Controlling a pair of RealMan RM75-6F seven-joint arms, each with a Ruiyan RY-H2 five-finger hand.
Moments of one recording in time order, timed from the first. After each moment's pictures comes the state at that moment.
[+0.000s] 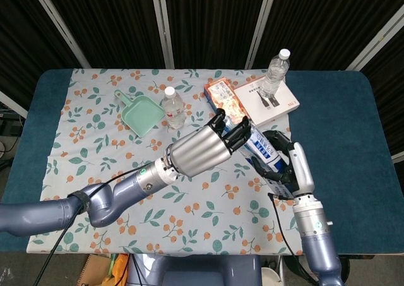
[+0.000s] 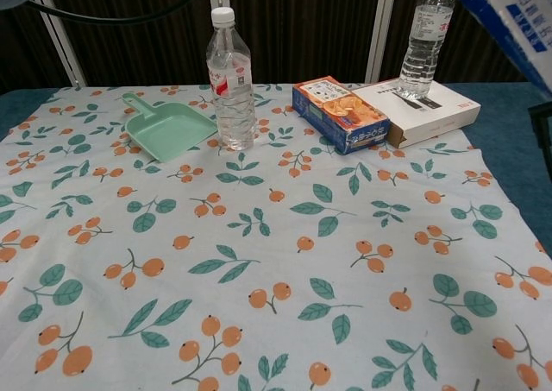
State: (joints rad) left arm -1.11 -1.44 -0.36 -1.60 1.64 1.09 0.80; right arm 0.44 -1.27 0.44 -2.34 -0.97 1.39 0.14
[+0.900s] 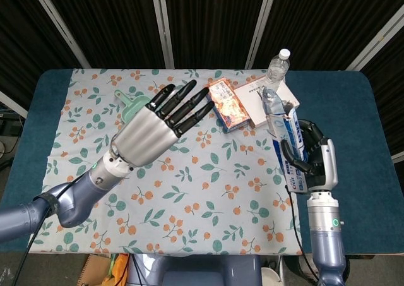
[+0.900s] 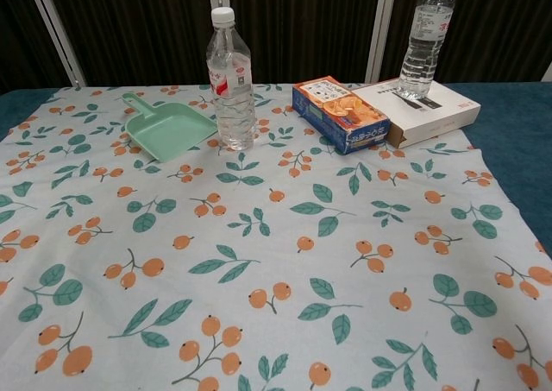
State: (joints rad) left arm -0.95 -1.28 -0.36 -1.65 1.71 1.37 0.55; right arm 0.35 -1.33 0.52 -2.27 -0.99 1.45 0.43
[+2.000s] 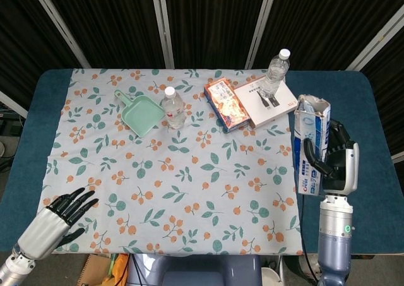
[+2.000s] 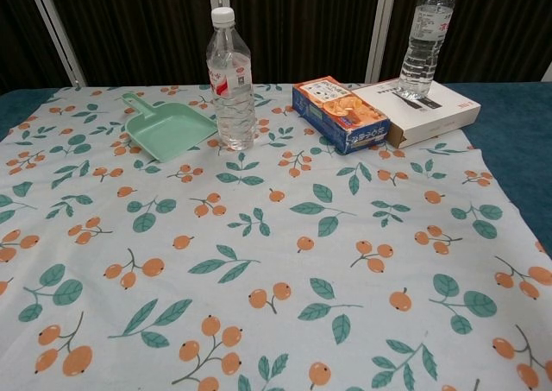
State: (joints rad) left arm -0.22 -1.30 0.27 -1.29 1.94 1.83 0.11; right arm 0.28 -1.38 0.49 -2.20 -1.15 1.55 0.50
